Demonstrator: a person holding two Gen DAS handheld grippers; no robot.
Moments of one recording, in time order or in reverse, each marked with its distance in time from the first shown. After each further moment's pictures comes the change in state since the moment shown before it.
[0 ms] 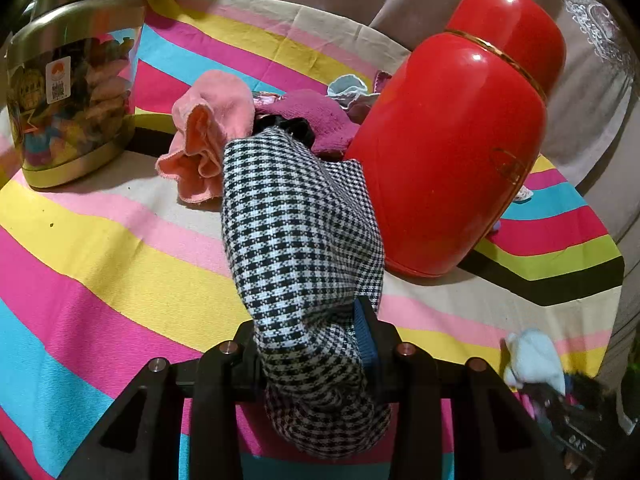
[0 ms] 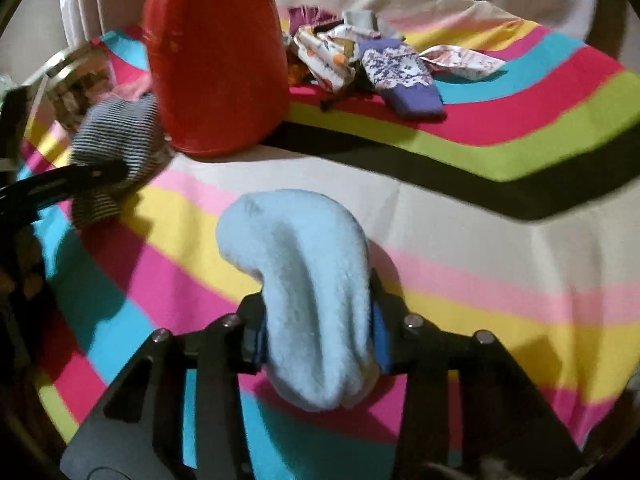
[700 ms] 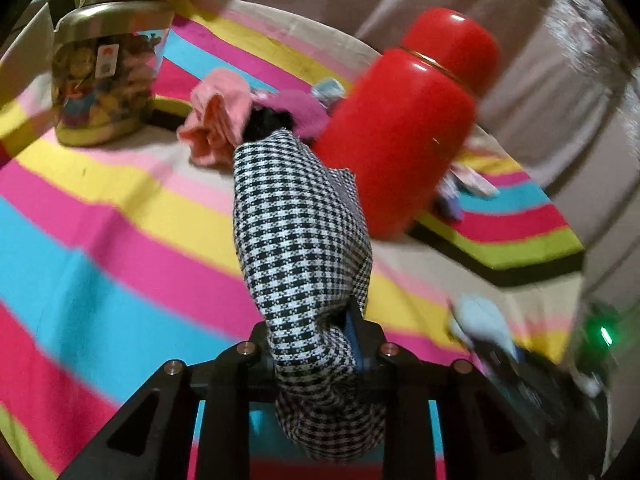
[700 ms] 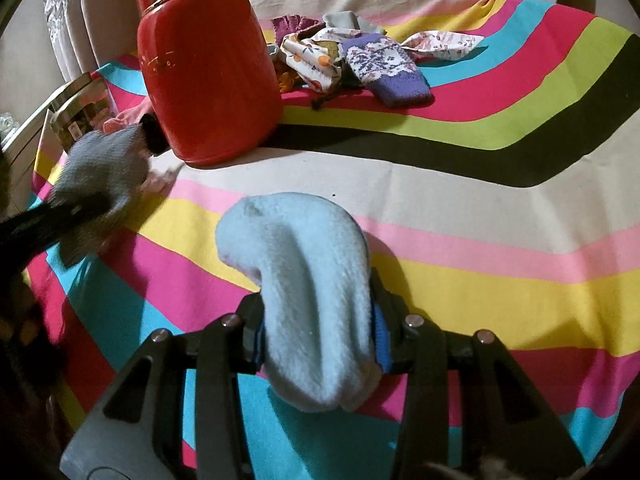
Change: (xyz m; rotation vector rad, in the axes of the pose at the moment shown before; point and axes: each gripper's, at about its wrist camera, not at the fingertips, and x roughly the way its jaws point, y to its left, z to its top) left arm -0.069 -0.014 -0.047 -0.045 0.014 -0.079; right arm -0.002 0.002 -0.001 0.059 -0.014 0.014
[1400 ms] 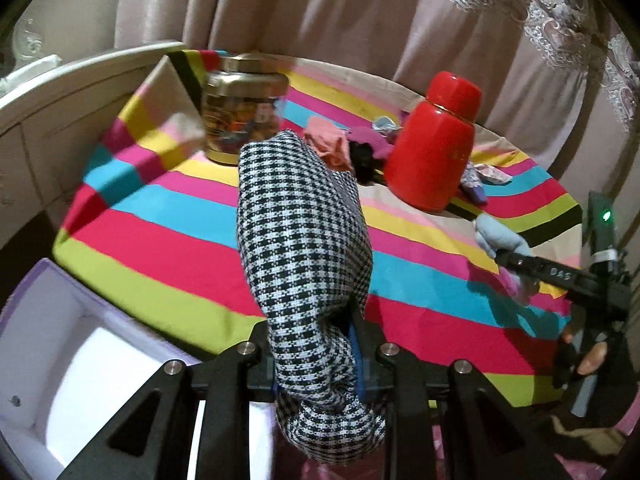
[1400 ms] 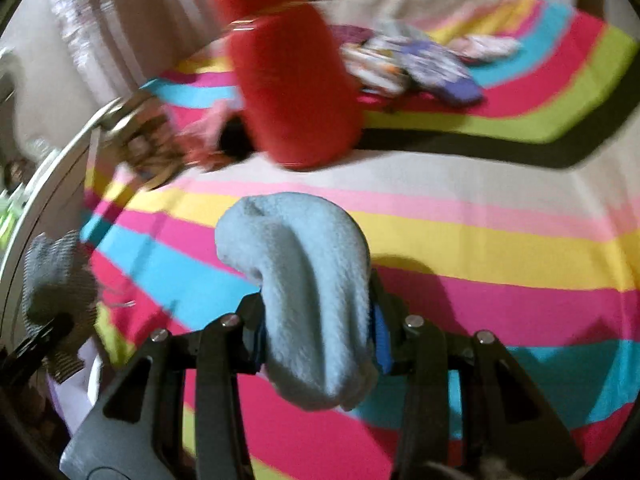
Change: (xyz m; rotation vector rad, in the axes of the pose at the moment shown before) left arm -0.165 0.061 -0.062 0.084 -0.117 0.228; right arm -0.054 0.078 -0.001 0.024 -0.003 0.203
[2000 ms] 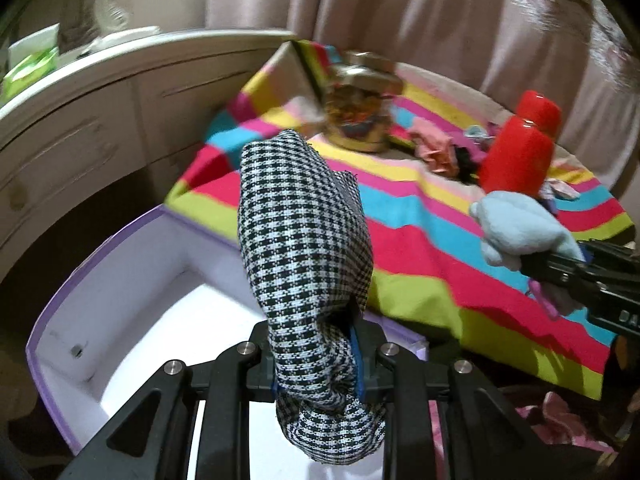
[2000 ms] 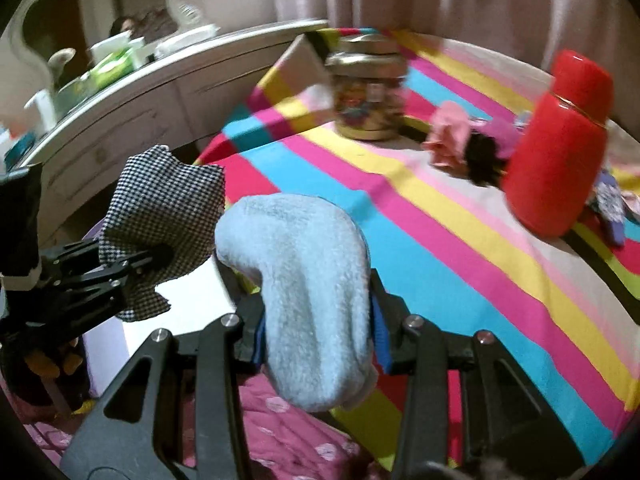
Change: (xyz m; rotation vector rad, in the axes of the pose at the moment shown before) left arm -0.036 0.079 -0.037 -0.129 0.009 0.251; right arm 0.001 0.203 -0.039 -0.518 0.076 0.217
